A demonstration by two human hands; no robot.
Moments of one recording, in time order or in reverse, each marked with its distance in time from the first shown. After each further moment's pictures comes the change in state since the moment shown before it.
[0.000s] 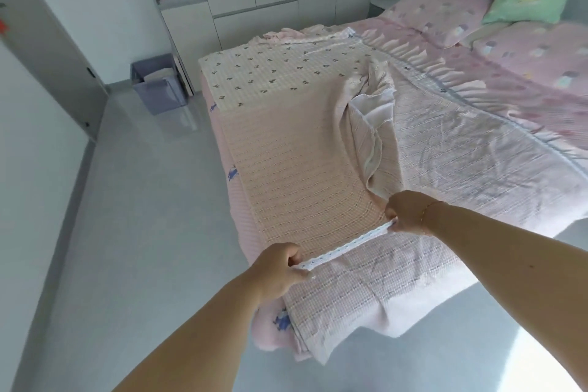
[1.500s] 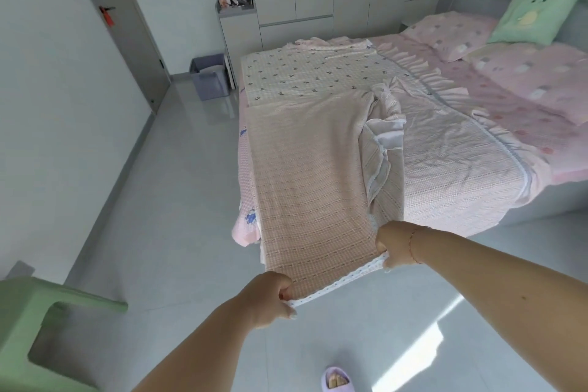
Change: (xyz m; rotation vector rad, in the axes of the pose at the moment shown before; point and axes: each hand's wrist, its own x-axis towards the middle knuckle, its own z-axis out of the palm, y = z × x) left_hand -0.276 0.118 0.296 0.204 0.042 -0.205; right_hand -0.340 0.050 0.141 -0.015 -0.154 -0.204
